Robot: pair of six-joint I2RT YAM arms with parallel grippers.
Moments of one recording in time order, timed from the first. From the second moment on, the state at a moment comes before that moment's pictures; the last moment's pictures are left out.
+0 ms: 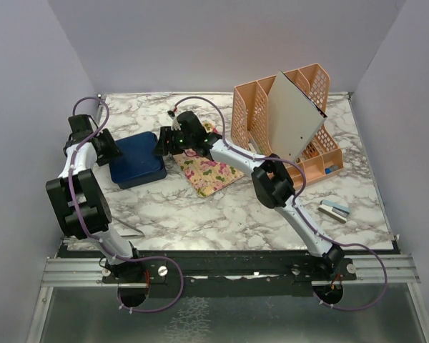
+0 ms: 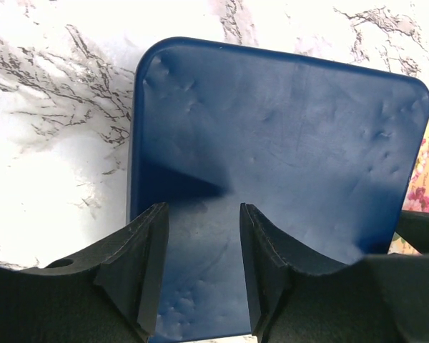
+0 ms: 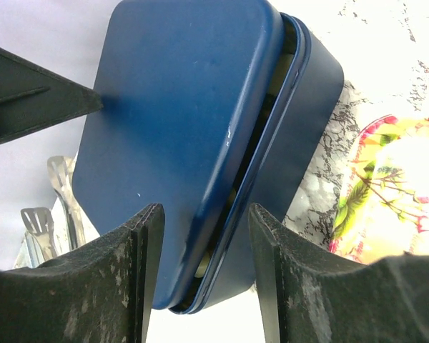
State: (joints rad) left arm 0.36 1.67 1.19 -0.44 0.23 -0.24; right arm 0.82 2.61 2.28 -0.12 -0.37 0.59
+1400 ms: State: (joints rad) left arm 0.38 1.66 1.15 -0.39 0.30 -0.29; right arm 0.81 2.63 2.29 -0.10 -0.38 0.62
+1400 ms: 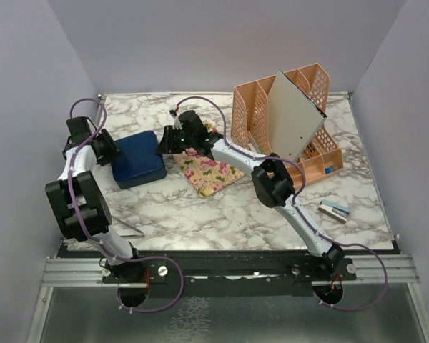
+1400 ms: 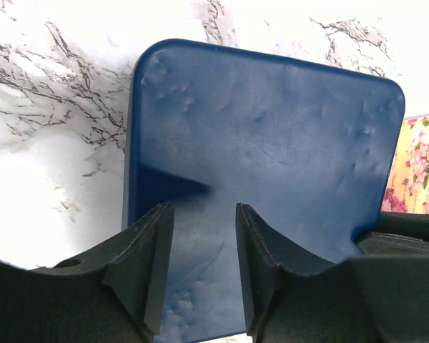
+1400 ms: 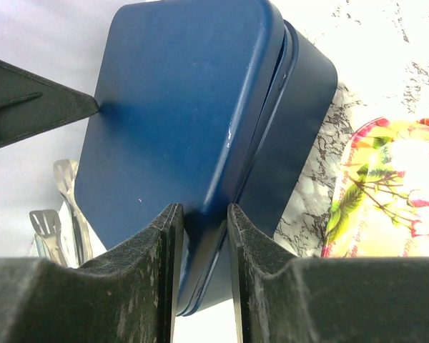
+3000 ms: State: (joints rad) left arm 0.30 1.79 1.35 -0.44 0.11 -0.24; right arm 0.80 2.58 2.08 0.11 -0.37 0.69
